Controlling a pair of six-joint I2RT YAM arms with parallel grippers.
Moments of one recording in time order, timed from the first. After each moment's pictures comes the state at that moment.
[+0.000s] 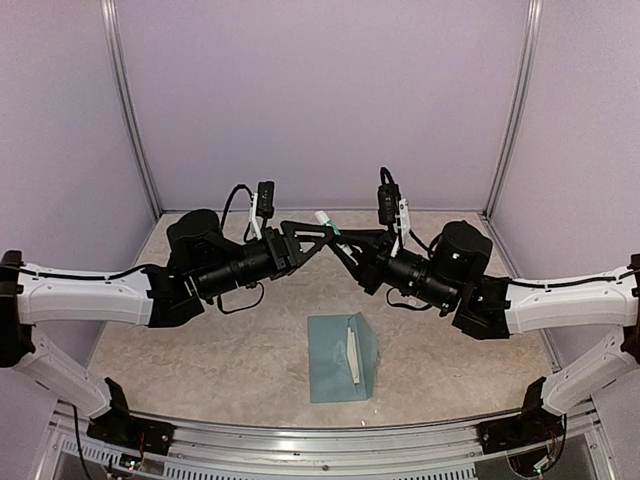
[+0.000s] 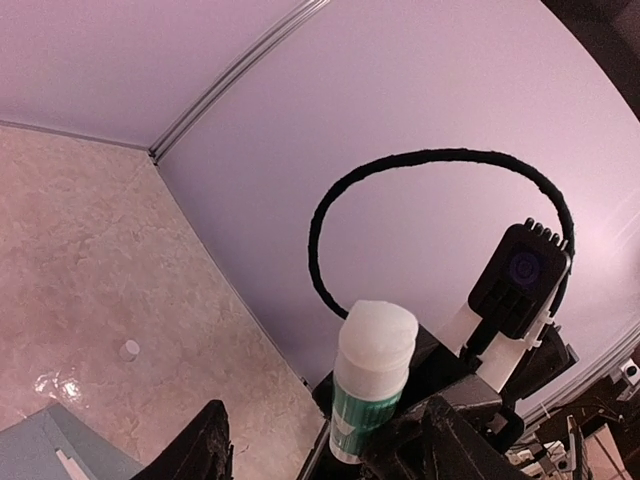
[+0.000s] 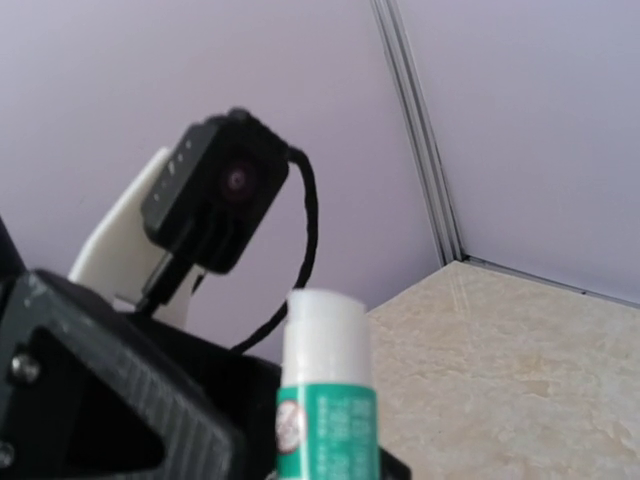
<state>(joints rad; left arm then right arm) -0.97 1.40 0.87 0.60 0.13 -0.87 1.04 1.34 0.80 0.68 0.00 0.28</state>
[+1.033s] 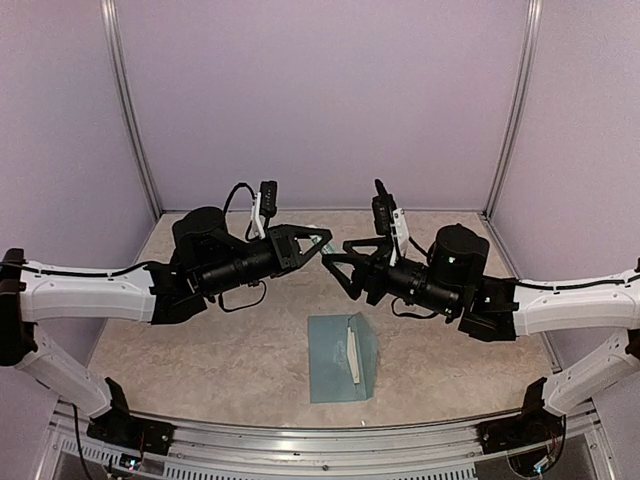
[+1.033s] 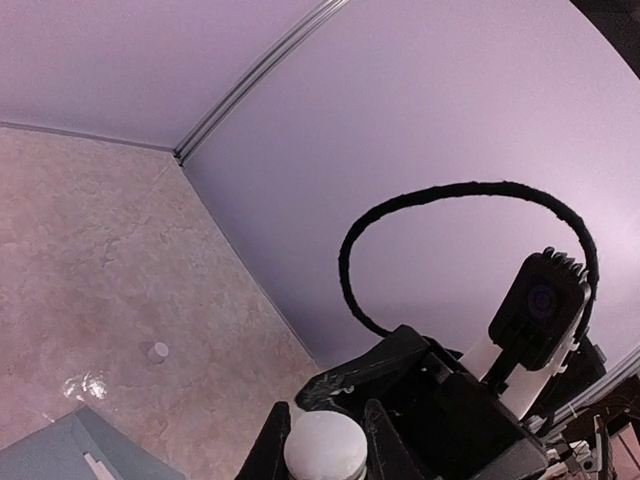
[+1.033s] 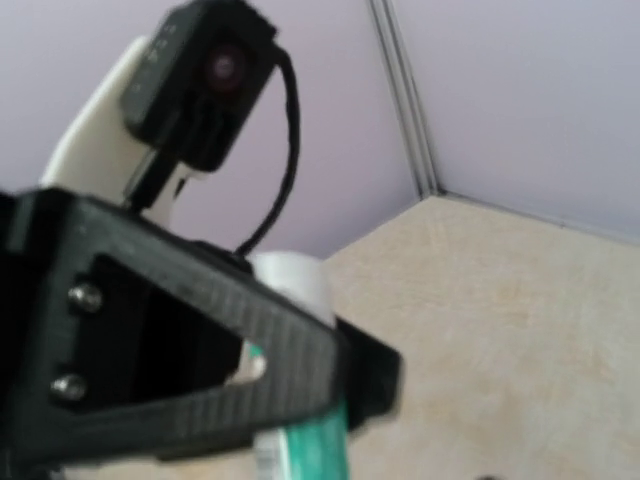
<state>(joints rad) -0.97 1.42 0.90 0.57 0.11 -0.83 1.07 1.33 0.80 0.55 0.05 0.29</state>
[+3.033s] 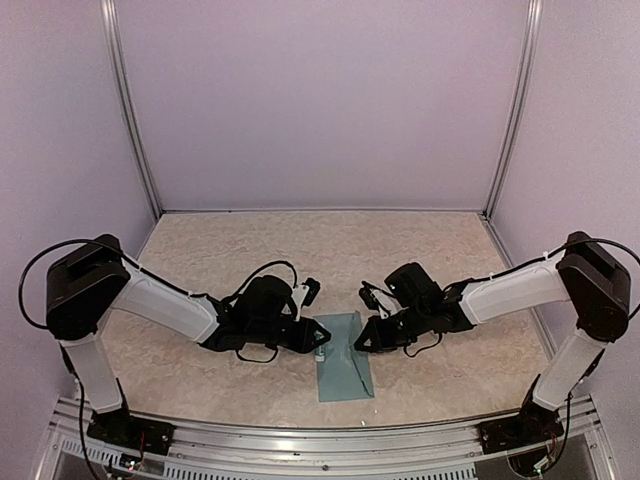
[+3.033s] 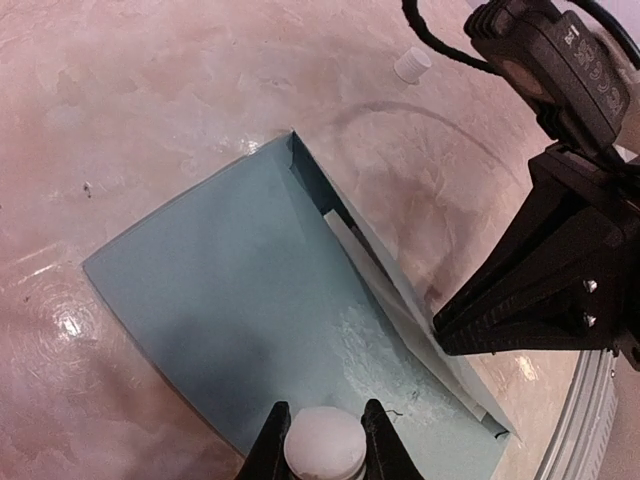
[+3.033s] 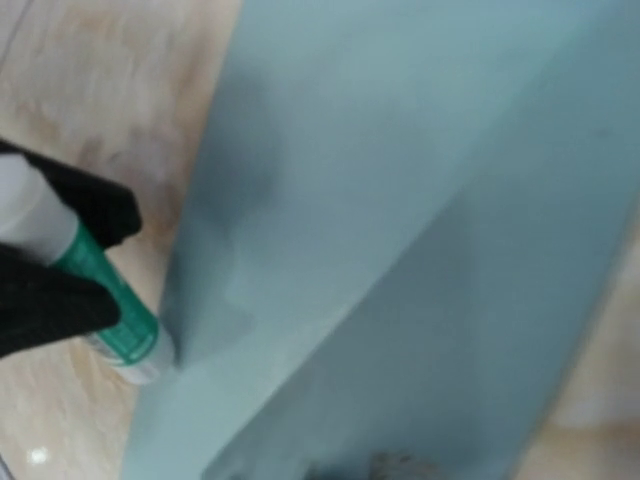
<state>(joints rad) -0.97 1.83 0.83 0.37 0.14 -0.53 0.84 1.66 0.79 0.00 -0.33 0.59</state>
